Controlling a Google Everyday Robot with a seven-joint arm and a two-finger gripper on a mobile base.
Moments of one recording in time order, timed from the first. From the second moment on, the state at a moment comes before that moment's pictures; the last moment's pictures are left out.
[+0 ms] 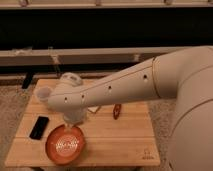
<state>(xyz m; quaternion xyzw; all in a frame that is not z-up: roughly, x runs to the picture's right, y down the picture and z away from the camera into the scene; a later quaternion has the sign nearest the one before) -0.128 0.152 0.659 -0.25 0.14 0.52 0.80</state>
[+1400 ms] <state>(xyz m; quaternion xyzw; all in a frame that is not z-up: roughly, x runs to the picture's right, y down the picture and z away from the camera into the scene) -0.064 0.146 0.665 -0.25 0.14 0.56 0.78</state>
